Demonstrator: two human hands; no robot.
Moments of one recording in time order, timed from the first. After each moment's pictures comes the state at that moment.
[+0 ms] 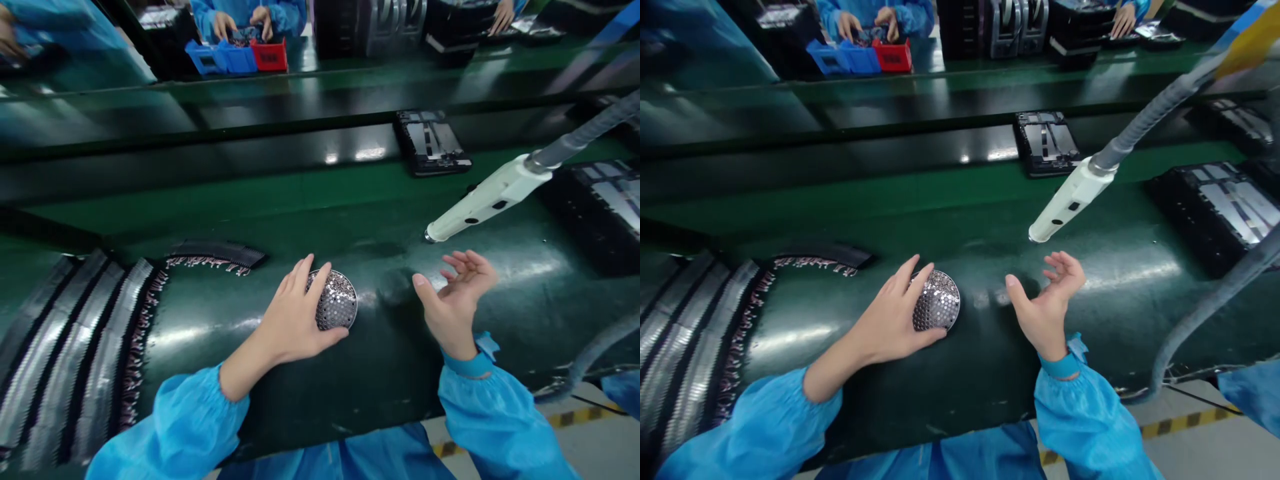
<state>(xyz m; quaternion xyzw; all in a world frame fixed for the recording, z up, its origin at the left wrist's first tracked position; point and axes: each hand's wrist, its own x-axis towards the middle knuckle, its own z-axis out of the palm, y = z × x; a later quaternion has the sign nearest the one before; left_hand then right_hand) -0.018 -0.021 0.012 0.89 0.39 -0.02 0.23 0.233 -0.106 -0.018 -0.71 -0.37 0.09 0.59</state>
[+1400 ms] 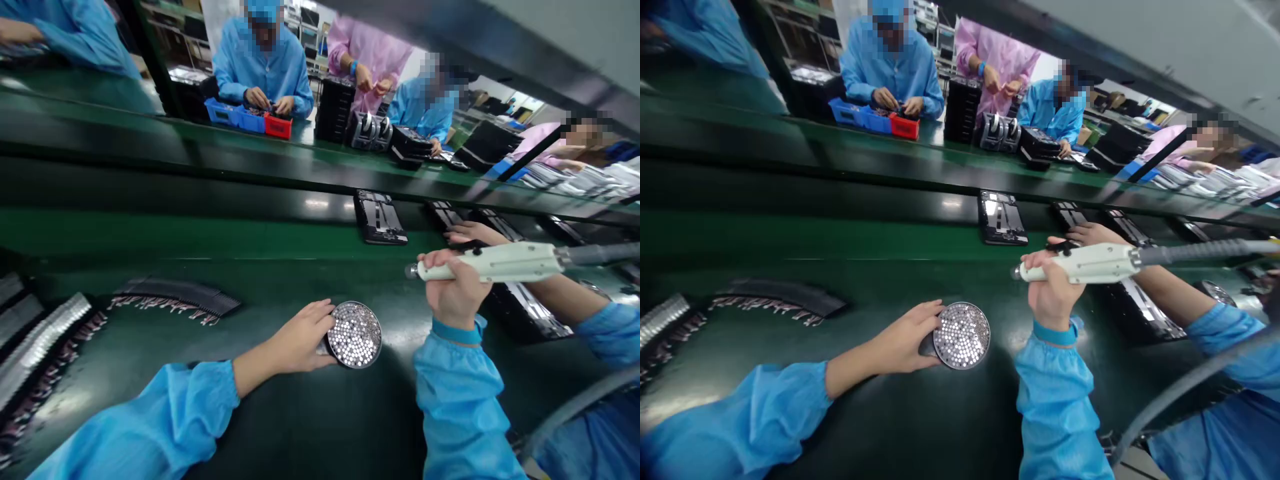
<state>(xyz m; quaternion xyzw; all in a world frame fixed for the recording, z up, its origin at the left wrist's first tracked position) 0.033 0.033 -0.037 0.93 0.17 0.16 0.28 0.294 0.001 0.074 -0.44 -0.38 0.16 0.80</state>
